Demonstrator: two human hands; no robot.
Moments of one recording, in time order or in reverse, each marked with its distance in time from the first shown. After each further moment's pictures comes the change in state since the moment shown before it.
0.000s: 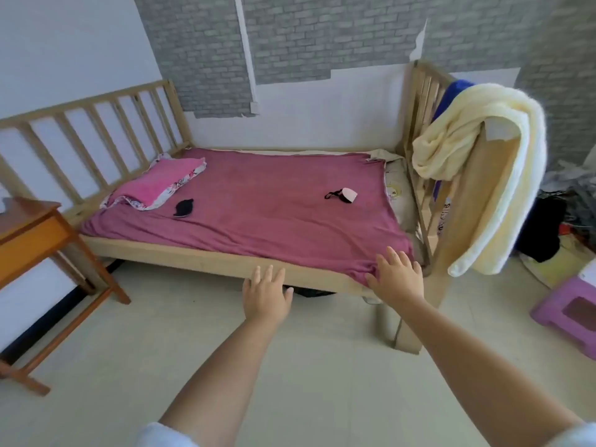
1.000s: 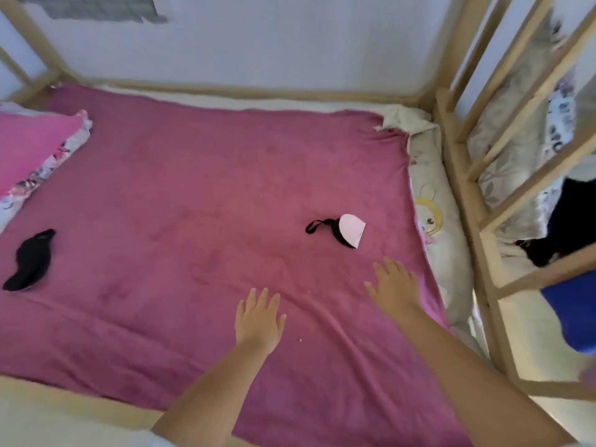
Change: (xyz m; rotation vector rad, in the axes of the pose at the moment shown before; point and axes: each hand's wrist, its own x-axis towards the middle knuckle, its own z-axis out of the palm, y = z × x) left_hand 0.693 0.042 0.149 0.074 -0.459 0.056; right_hand 0.702 0.054 0.130 -0.077 -0.361 0.148
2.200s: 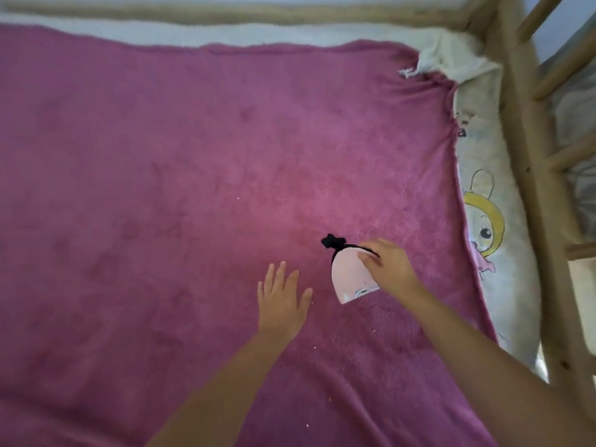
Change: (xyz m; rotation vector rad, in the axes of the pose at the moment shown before) left_hand 0.234 0.030 -0.019 -0.364 -0.036 0.021; right_hand 0.232 -0.035 -0.009 0.524 0.044 -0.155
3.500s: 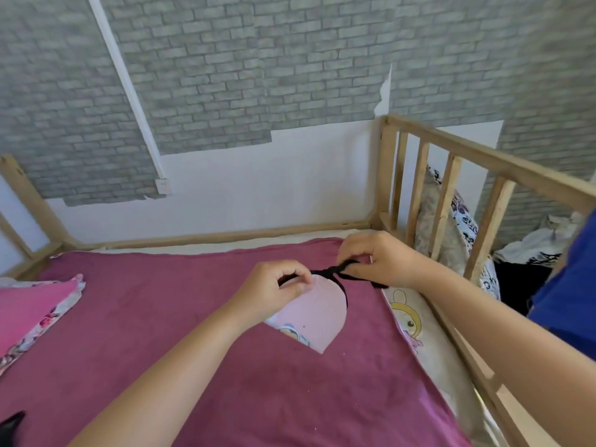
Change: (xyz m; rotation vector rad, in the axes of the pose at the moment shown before) left_hand -0.304 0.120 -0.231 -0.315 0.297 0.893; right_hand -0.304 -0.199 -0.225 -0.029 0.205 -0.656
